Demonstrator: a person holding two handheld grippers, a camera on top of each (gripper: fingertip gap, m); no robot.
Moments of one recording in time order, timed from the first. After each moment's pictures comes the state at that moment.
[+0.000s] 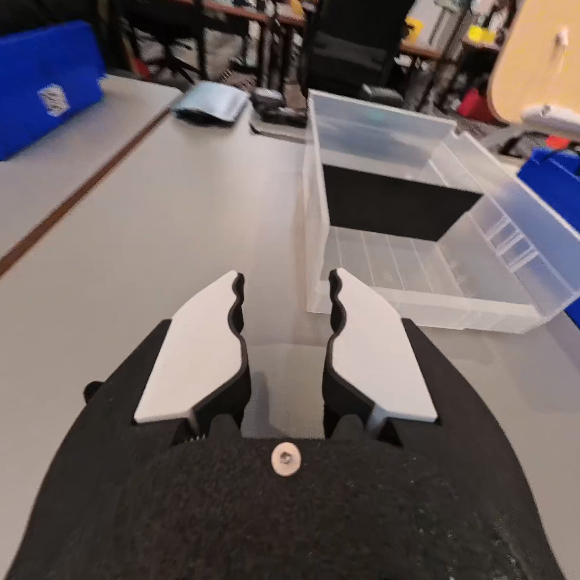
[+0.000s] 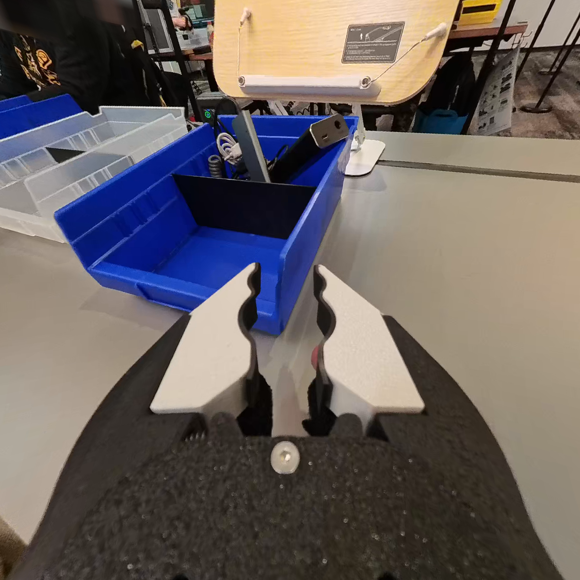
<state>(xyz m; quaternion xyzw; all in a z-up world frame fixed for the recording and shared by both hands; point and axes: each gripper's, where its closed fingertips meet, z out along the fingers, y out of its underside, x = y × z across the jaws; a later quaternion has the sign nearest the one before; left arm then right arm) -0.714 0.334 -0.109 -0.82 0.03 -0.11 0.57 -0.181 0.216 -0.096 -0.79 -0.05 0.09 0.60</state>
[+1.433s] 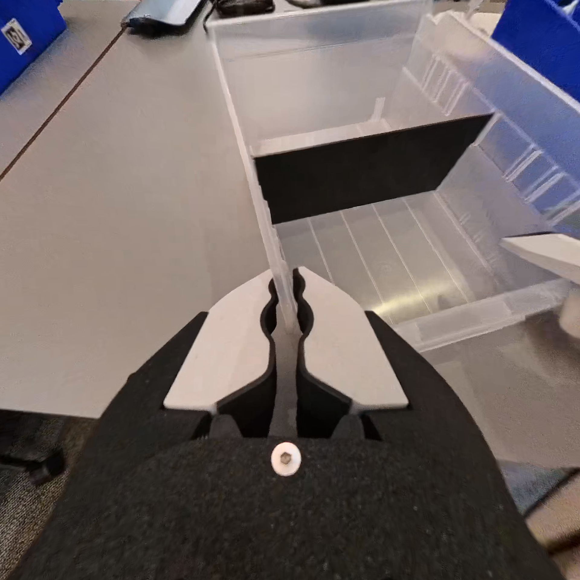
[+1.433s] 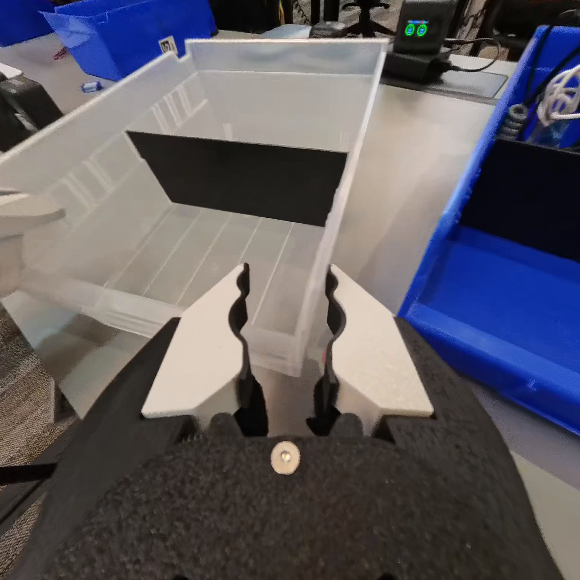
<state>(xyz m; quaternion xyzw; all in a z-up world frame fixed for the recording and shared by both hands) -0.632 0.217 -0.125 -0.87 0.07 -0.03 0.49 -0.460 0.243 -0.137 -0.82 -0.16 0.15 0.52</state>
